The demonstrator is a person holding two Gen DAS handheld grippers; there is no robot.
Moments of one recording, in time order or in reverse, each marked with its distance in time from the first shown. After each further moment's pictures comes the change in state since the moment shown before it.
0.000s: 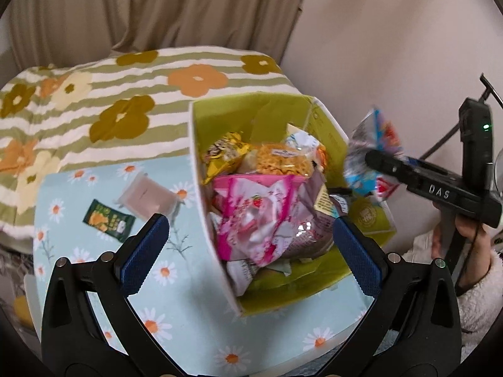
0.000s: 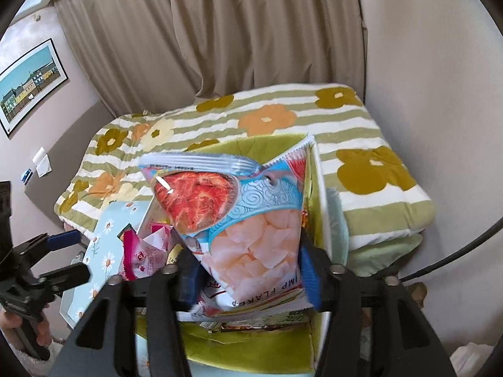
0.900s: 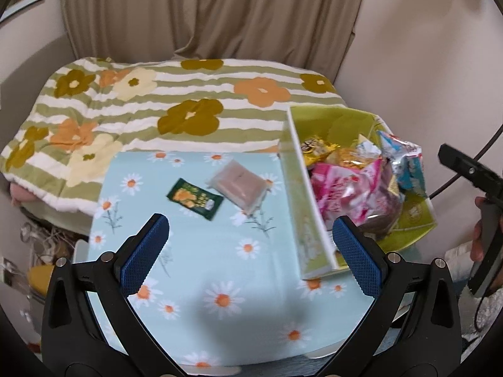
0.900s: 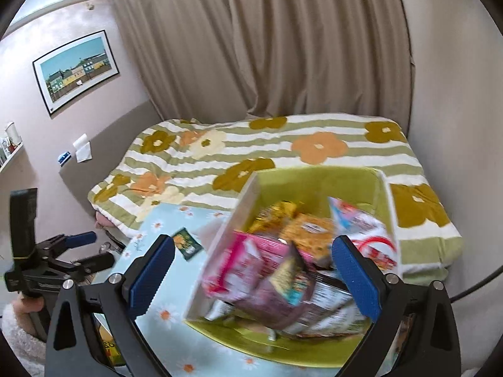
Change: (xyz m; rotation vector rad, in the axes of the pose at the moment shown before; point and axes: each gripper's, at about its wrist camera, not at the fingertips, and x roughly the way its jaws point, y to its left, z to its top) left arm -0.066 0.091 -0.045 -0.092 -0.078 0.193; right arm -0.039 0.100 -0.008 -0.151 -0.138 0.165
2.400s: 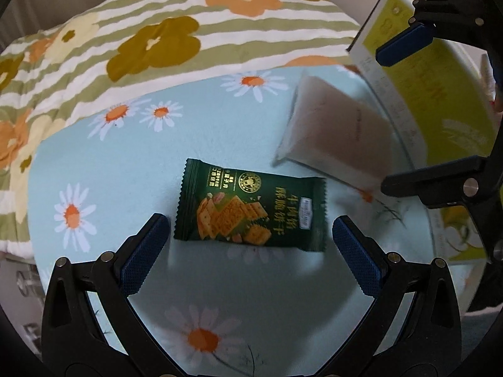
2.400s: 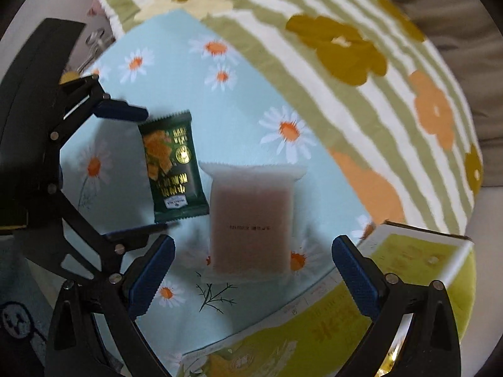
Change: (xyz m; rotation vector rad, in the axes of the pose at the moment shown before) left arm 0.254 0.109 0.001 0.211 0.355 -0.133; right arm 0.349 0.111 -0.015 -0.651 0.942 -0.014
